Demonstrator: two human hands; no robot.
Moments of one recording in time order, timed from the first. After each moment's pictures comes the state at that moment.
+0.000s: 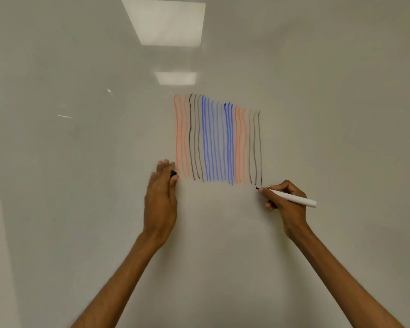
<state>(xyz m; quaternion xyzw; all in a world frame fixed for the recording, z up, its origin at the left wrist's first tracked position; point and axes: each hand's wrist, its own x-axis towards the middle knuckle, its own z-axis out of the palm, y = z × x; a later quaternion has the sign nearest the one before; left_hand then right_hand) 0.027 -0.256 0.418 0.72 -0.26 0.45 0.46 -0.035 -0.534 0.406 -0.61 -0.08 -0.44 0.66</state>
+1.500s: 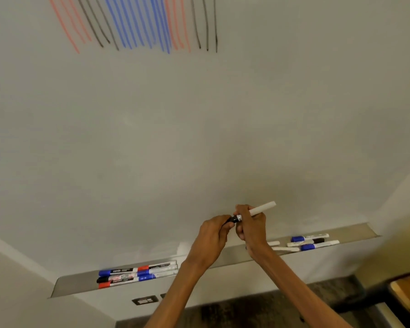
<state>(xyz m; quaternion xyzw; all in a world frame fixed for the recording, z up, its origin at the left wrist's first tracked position) -0.066 -0.411 0.118 0.83 -0.32 -0.02 0.46 -0.089 -0.537 0.130 -0.56 0.24 -0.15 0.78</state>
